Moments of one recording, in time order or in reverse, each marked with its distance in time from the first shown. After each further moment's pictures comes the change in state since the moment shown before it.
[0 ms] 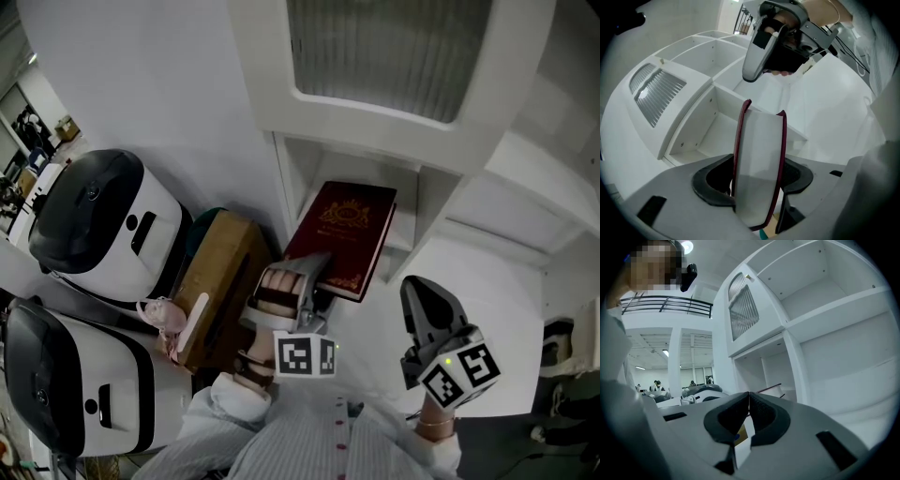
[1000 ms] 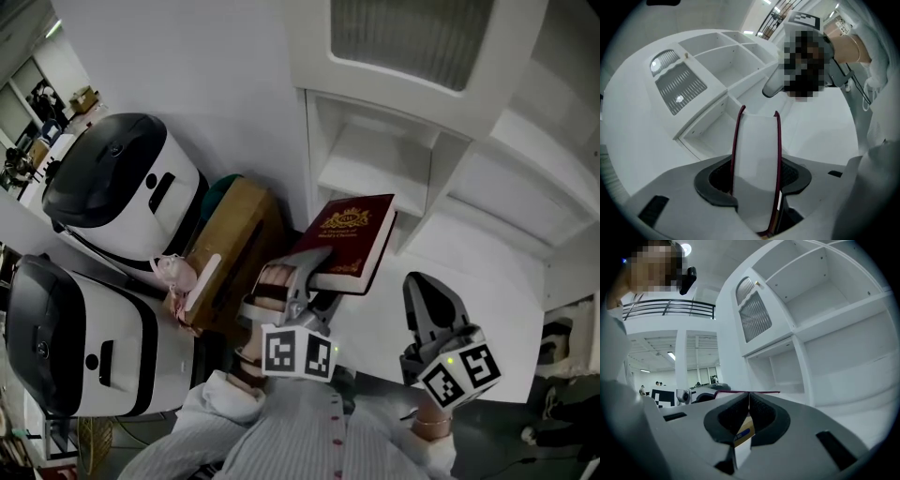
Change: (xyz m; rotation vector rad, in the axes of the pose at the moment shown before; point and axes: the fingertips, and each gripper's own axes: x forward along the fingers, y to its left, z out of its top) left arm -0.095 -0.015 0.018 -0.259 -0.009 -0.082; right arm -0.053 0.054 -0.010 0.023 0.018 0.045
